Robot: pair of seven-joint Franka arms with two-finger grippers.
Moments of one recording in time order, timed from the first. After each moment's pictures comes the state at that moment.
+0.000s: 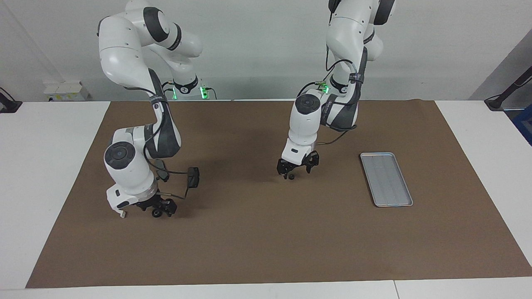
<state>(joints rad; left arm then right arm) -0.59 0.39 0.01 -1.84 0.07 2.34 -0.81 -0.24 0.63 0.33 -1.52 -0.30 2.15 0.44</state>
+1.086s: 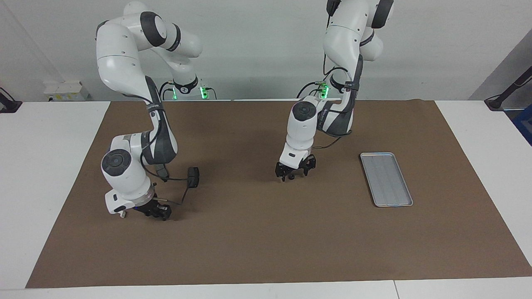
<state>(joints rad) -0.60 0.41 0.00 -1.90 0.07 2.41 -0.82 -0.27 0.66 0.33 -1.53 -0.30 2.18 0.46</state>
